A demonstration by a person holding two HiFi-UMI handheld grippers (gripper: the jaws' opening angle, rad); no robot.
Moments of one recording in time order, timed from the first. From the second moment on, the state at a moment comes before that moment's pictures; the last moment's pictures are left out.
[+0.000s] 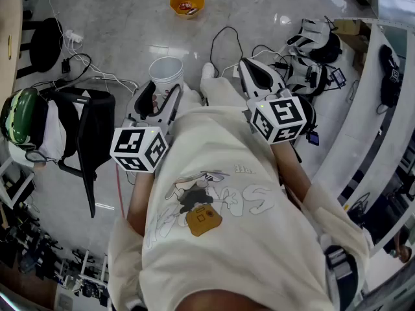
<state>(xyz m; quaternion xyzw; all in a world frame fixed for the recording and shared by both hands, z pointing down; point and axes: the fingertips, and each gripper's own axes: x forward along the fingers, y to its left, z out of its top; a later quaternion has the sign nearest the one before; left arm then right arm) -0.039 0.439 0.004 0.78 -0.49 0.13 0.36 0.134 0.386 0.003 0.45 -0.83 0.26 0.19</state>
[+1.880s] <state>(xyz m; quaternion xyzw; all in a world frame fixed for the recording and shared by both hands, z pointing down) -0.101 0.152 0.079 0.76 -0.47 0.15 0.42 0.072 0.122 0.055 0.46 -0.81 0.30 0.20</state>
